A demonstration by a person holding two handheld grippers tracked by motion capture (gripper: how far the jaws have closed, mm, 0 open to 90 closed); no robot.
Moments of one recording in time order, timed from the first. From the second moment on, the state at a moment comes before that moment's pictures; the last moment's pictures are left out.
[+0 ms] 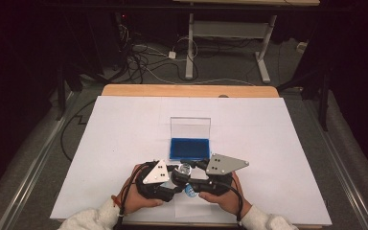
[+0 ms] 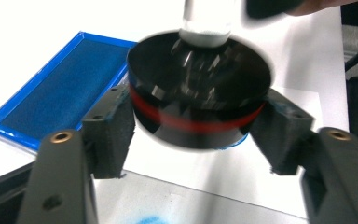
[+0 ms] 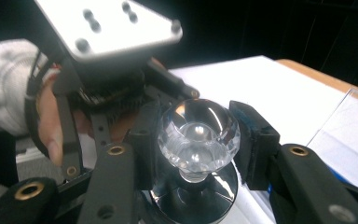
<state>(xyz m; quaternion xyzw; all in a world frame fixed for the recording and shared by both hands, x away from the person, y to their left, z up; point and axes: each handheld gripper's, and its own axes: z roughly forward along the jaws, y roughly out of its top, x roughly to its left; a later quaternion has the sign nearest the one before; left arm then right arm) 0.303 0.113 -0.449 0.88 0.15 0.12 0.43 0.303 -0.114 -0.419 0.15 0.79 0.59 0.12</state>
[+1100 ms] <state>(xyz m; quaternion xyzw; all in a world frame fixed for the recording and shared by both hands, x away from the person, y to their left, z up) 0.301 0.171 -0.455 0.88 0.20 0.19 0.39 0.316 -0.160 -0.400 0.20 0.79 0.56 0.17</state>
